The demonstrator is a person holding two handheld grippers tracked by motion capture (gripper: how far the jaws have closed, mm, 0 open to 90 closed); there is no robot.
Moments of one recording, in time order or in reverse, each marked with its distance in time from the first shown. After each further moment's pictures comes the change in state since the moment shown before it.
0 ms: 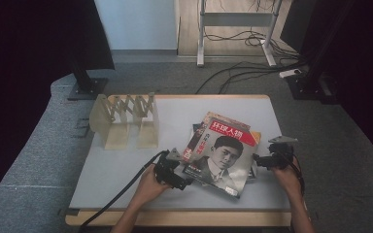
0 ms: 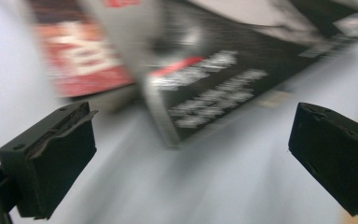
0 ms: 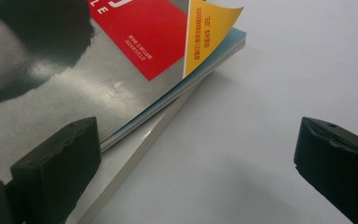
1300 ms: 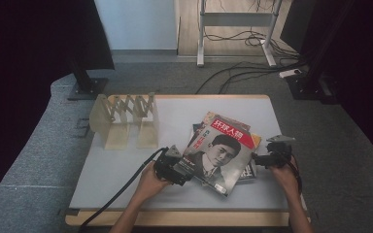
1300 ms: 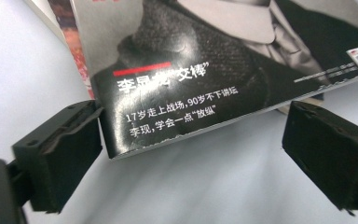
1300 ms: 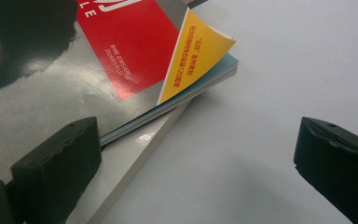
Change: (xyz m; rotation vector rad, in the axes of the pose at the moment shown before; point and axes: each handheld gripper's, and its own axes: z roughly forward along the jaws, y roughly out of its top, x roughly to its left) left arm 0.008 0.002 0.003 -0.023 -0.012 0.002; right arm 0.002 0.002 0.008 0.001 -0.008 0.007
